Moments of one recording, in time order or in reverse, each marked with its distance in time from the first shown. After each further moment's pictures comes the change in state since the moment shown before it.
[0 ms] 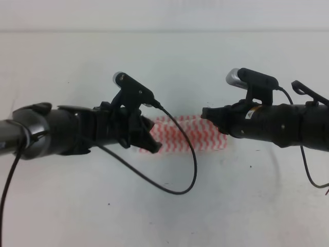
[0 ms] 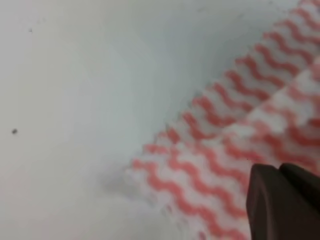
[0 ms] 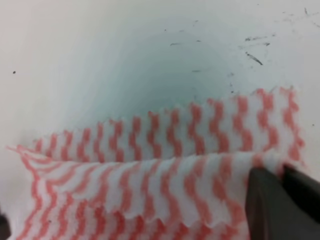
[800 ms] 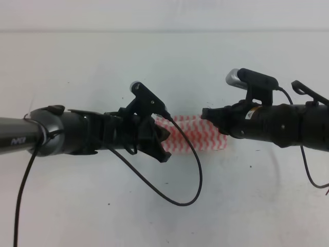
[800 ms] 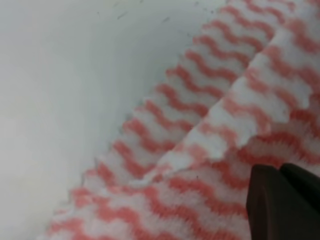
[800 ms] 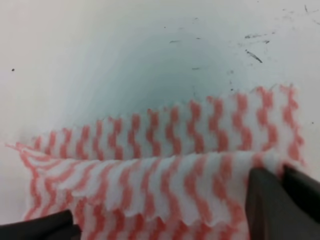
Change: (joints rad) left arm 0.006 0.088 -0.042 -0.024 0.146 0.090; right arm 0.000 0.000 0.000 -0.002 0.004 0.000
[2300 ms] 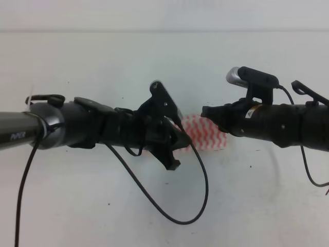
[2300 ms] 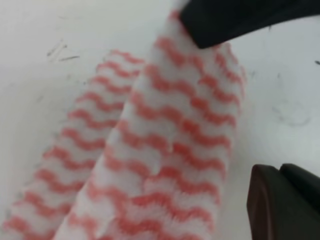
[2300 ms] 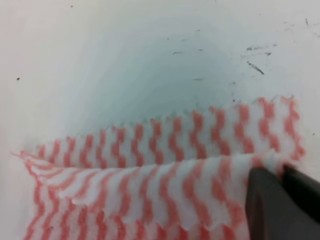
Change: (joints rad) left arm 0.000 0.012 -0.066 0.216 0.209 -0.090; right arm -0.001 -0.006 -0.001 -0.007 -0.026 -0.002
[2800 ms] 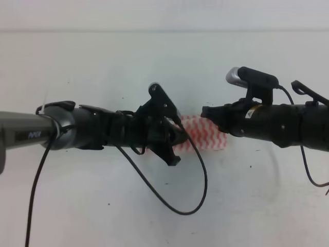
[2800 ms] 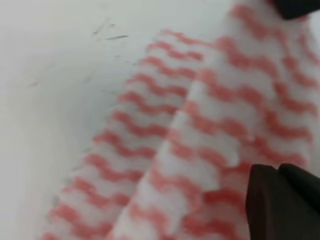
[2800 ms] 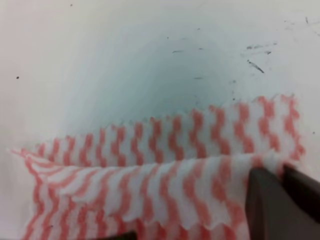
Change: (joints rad) left arm 0.000 0.068 -0.023 -0.097 -0.014 0.112; right arm 0.000 0.000 0.000 0.000 0.004 0.000
